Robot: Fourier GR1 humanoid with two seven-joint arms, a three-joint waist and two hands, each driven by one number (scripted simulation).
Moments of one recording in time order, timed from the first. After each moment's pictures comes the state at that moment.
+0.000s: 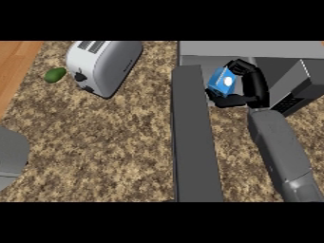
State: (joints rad) left arm 0.49 0.04 0.24 -2.16 0.37 -0.37 -0.12; right arm -0.70 -0.13 -0.13 -0.73 0.04 -0.08 -0.55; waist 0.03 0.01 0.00
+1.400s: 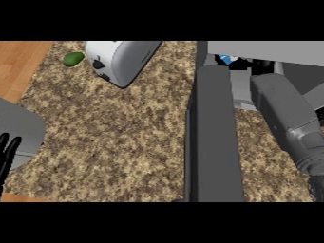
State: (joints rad) left arm 0.33 0.06 0.19 -2.11 0.31 -0.38 -0.10; right arm -1.11 -0.24 -0.27 -0.17 0.12 -0.50 -0.67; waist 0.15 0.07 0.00
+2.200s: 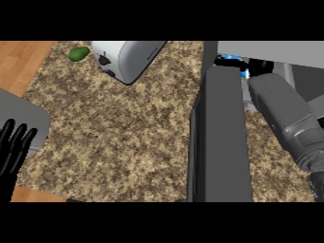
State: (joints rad) left arm 0.27 0.07 0.14 -2.08 0.22 -0.37 -0.09; right arm -1.16 -0.24 -0.22 -0.07 0.20 -0.66 -0.61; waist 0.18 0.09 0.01
